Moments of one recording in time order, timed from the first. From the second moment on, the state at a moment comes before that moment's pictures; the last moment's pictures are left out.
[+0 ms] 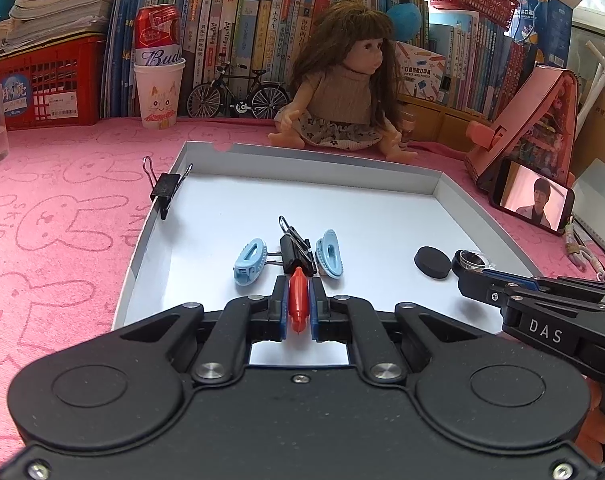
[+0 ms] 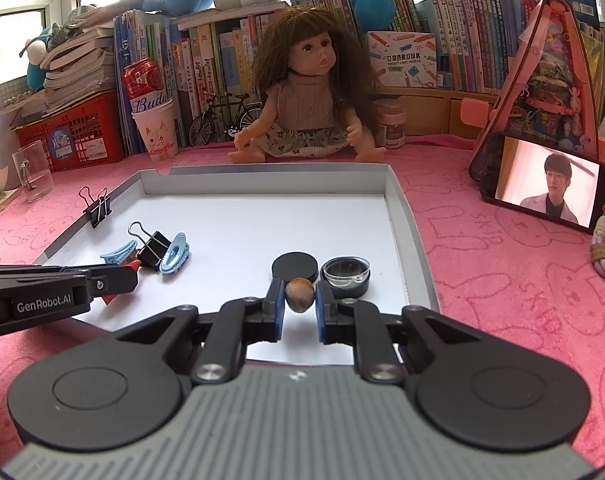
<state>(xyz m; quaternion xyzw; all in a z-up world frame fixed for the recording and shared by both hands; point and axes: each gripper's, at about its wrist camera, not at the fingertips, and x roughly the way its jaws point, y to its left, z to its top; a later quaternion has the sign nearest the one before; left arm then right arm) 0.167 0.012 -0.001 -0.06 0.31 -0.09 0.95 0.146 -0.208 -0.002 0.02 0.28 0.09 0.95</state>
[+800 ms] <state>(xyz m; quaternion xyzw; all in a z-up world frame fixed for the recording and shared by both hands) 0.151 0.014 0.010 -0.06 0.29 -0.09 0.95 0.135 -0.209 0.008 0.02 0.26 0.10 0.96</state>
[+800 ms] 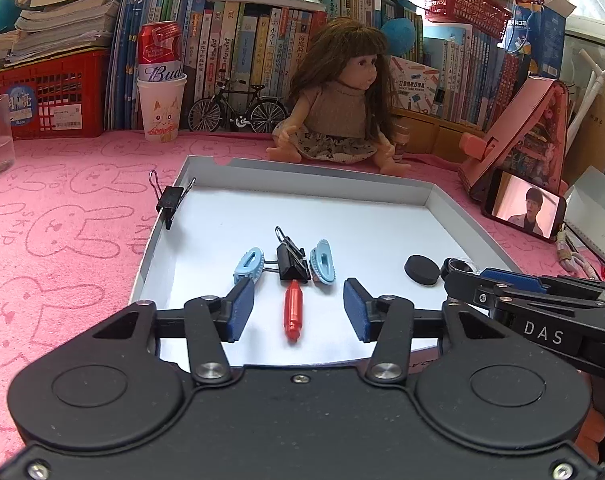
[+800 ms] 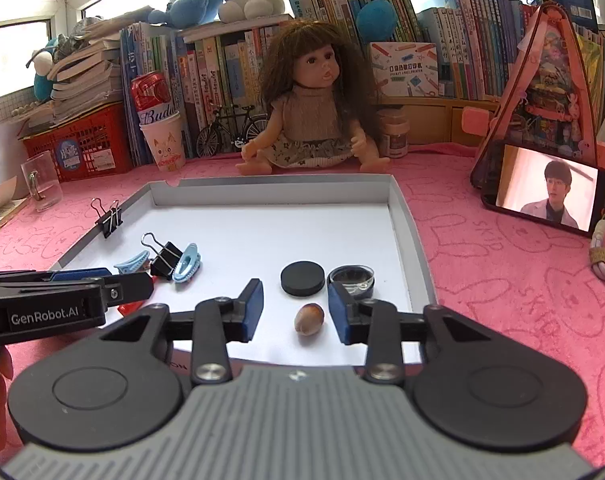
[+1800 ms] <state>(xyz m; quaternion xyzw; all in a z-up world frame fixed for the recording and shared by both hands) 0.111 0.015 0.032 -0.06 0.26 -0.12 0.96 0.095 -0.214 0.028 0.01 0.22 0.11 0.97</state>
